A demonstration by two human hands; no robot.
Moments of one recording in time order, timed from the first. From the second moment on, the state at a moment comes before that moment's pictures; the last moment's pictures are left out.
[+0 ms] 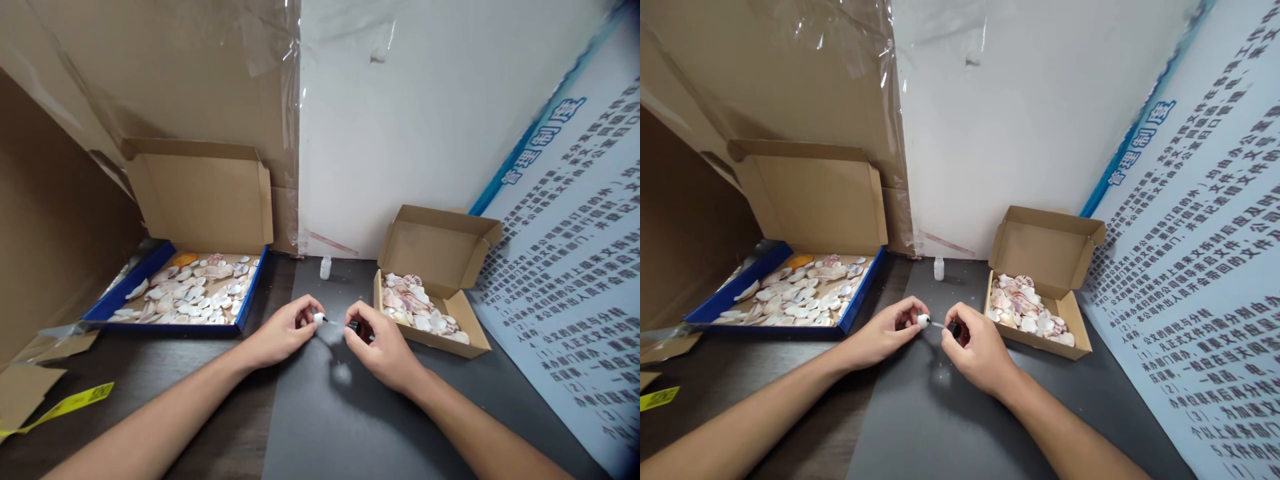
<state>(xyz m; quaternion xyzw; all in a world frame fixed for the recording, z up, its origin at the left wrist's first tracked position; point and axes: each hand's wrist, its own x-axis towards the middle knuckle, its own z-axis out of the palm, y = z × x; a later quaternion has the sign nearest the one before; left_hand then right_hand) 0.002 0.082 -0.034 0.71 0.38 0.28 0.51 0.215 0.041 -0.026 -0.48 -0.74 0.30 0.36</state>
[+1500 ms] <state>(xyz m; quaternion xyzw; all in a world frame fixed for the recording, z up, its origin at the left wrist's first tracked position) 0.003 0.081 -0.031 0.72 0.39 0.28 0.51 0.215 0.040 -0.025 -0.46 -0.74 0.30 0.38</state>
